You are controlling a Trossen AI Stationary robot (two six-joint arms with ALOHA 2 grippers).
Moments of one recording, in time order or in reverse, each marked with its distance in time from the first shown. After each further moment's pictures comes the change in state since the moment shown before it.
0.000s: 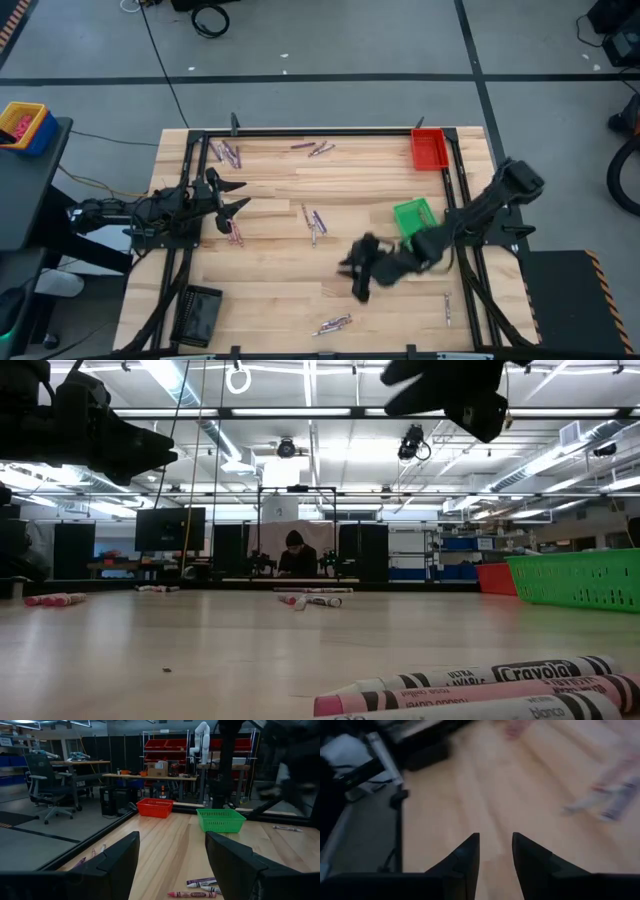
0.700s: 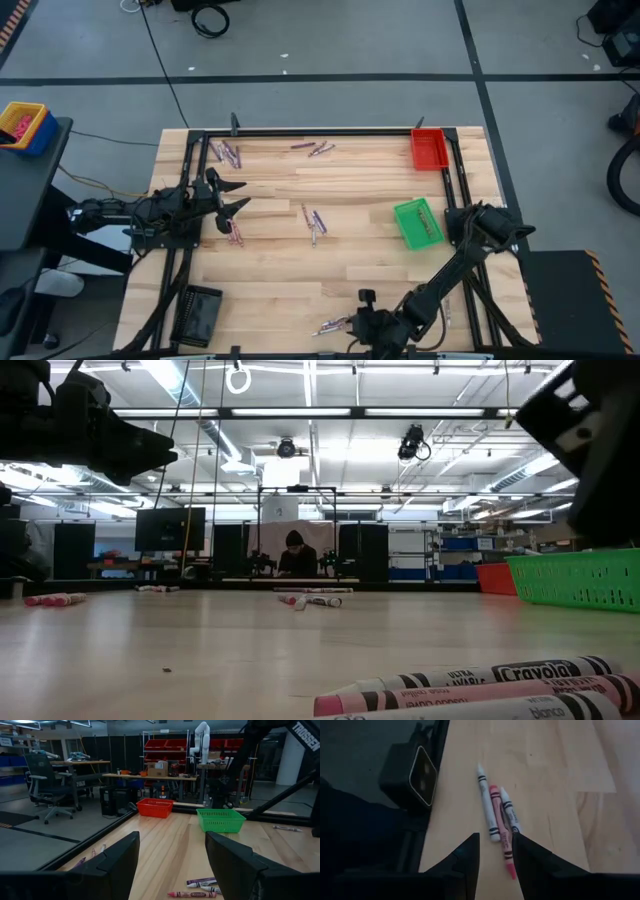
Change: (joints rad) left arm 0.000 0.000 0.000 0.000 0.000 0.000; right arm 0.243 0.409 0.224 -0.085 0.019 -0.146
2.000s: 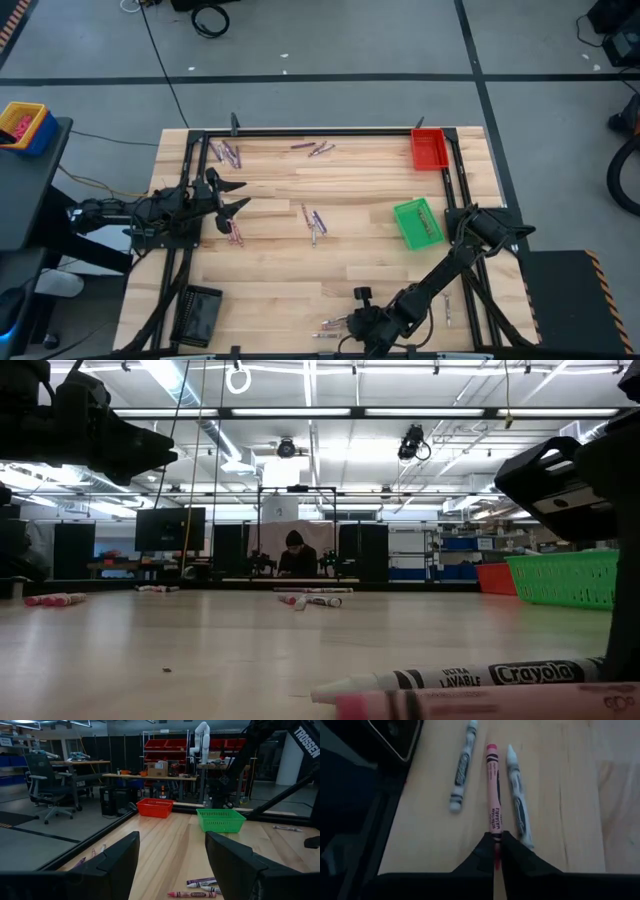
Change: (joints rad) left arm 0.000 0.000 0.000 0.000 0.000 0.000; right arm -0.030 0.047 0.003 -0.083 -0.153 -0.039
